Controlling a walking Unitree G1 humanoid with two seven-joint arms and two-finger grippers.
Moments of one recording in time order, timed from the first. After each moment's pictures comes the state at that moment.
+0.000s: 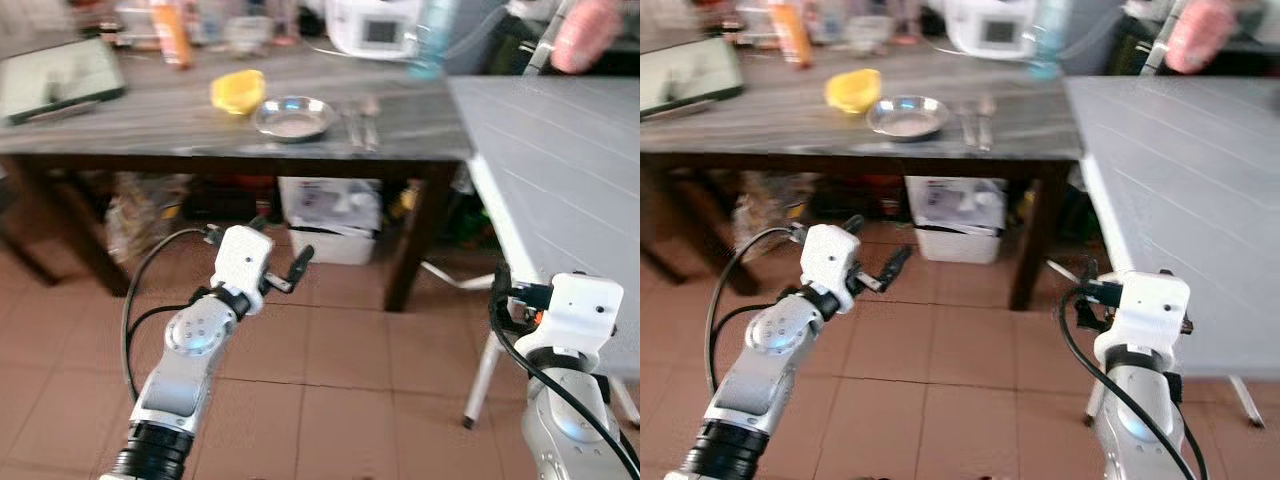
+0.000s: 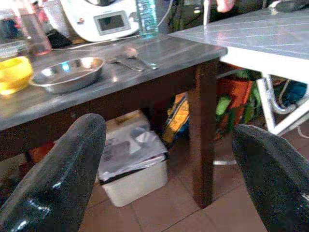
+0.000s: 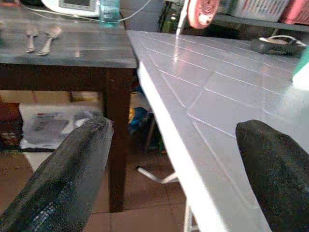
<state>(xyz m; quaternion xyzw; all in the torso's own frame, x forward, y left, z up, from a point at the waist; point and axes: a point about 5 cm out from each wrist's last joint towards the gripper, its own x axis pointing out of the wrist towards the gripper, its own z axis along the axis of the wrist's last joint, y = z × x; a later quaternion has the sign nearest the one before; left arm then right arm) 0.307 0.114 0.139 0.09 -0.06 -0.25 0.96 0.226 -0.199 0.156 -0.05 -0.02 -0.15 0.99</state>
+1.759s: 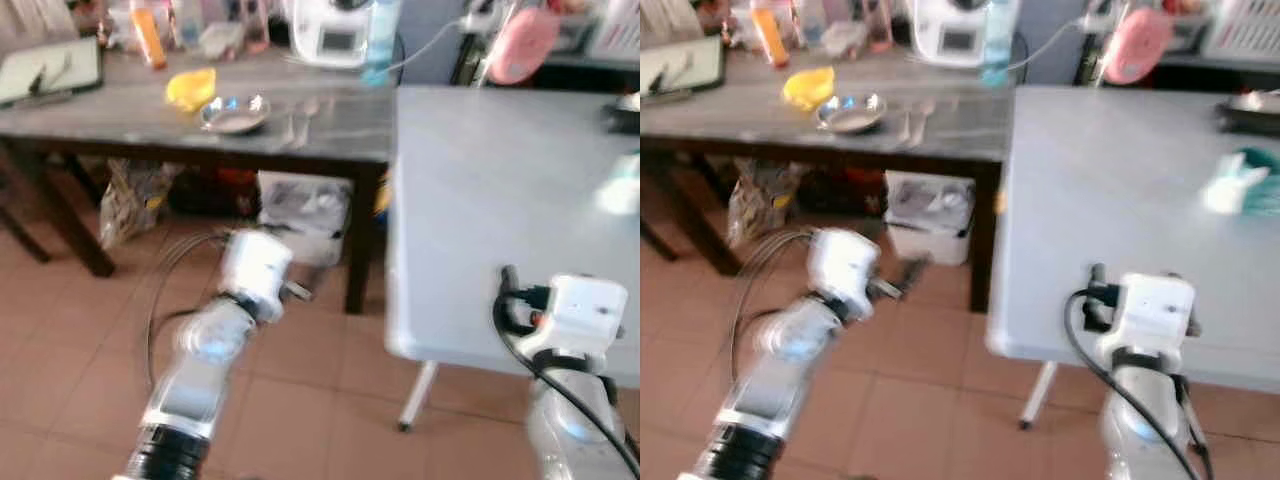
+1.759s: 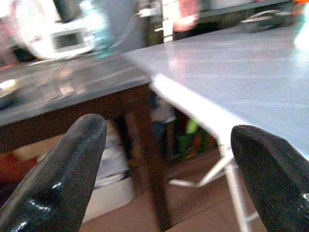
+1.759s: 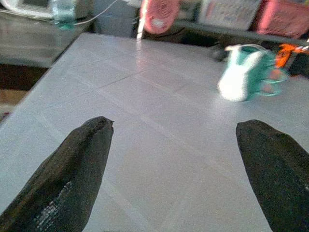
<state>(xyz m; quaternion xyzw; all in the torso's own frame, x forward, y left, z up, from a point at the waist) 0.304 0.093 0.138 0.07 -0.07 -0.28 0.95 0.227 -0.204 0.154 -0.07 -0.02 -0.16 0.99</state>
